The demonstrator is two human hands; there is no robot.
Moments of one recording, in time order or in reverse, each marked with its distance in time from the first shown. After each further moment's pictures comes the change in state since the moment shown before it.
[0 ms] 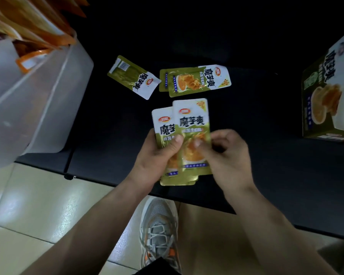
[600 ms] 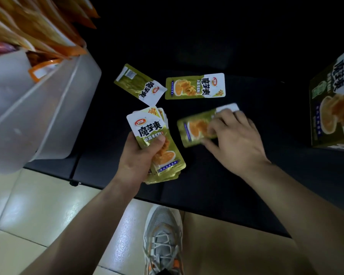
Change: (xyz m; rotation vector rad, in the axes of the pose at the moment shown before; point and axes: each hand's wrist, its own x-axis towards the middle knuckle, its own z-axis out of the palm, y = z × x) left_hand 0.012 0.007 -0.032 -0.050 0.255 -0.088; right_hand 0.067 -0.005 -0.014 -1.163 -0.102 -0.672
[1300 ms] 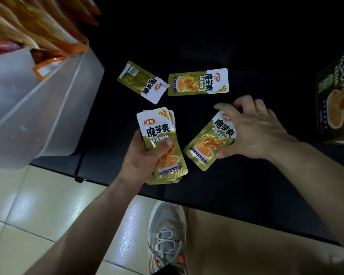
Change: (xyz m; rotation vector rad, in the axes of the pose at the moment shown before) left_hand -0.002 -0.005 -0.006 0.224 -0.053 0.065; right_hand 0.016 0.021 -0.034 -0.039 -0.394 0.076
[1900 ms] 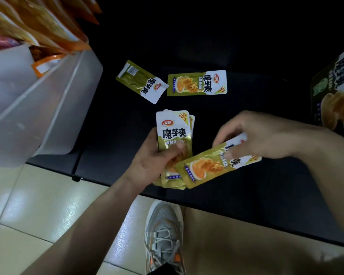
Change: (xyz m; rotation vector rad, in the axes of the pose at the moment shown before) left_hand -0.004 0.007 0.013 0.061 -0.189 0.047; right_hand -0.021 -0.001 -0.041 0.493 -0.357 -0.203
